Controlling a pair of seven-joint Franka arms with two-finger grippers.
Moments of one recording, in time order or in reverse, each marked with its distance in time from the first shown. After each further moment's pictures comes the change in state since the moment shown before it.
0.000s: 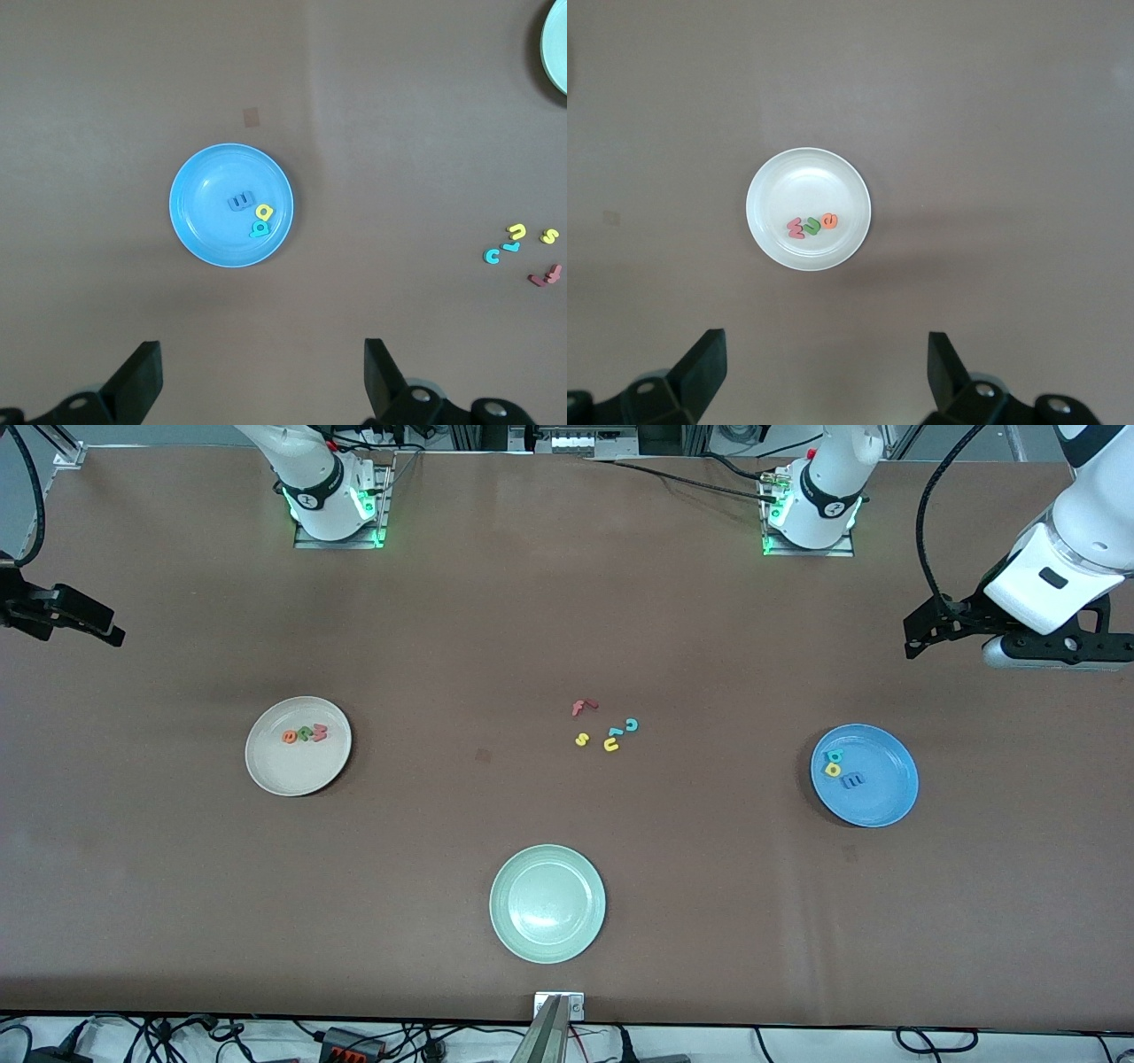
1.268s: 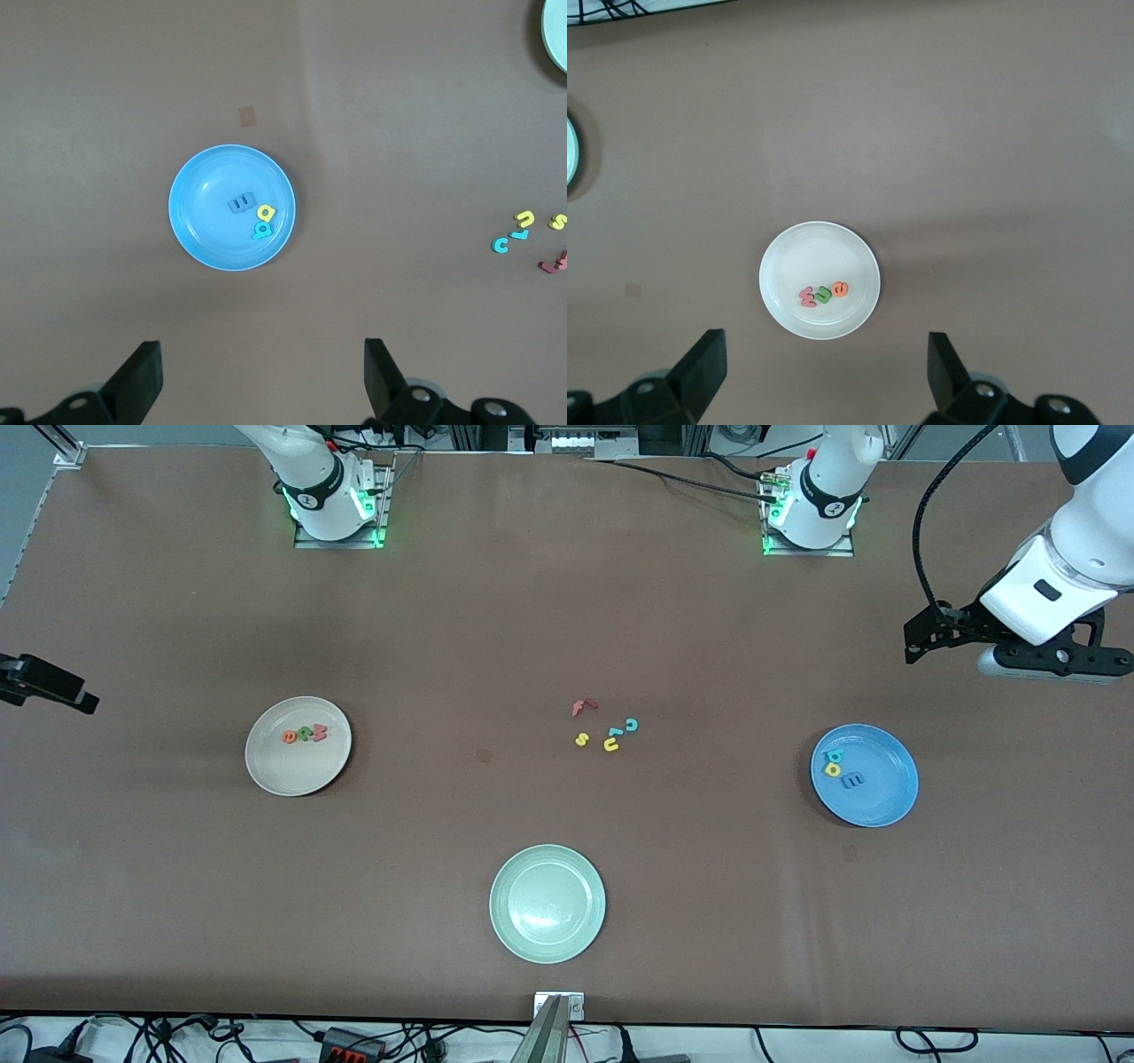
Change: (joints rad) left arm -0.001 0.018 0.010 -0.005 0.000 0.015 0.063; right arm 0.010 0.205 -0.044 0.254 0.063 0.026 0.010
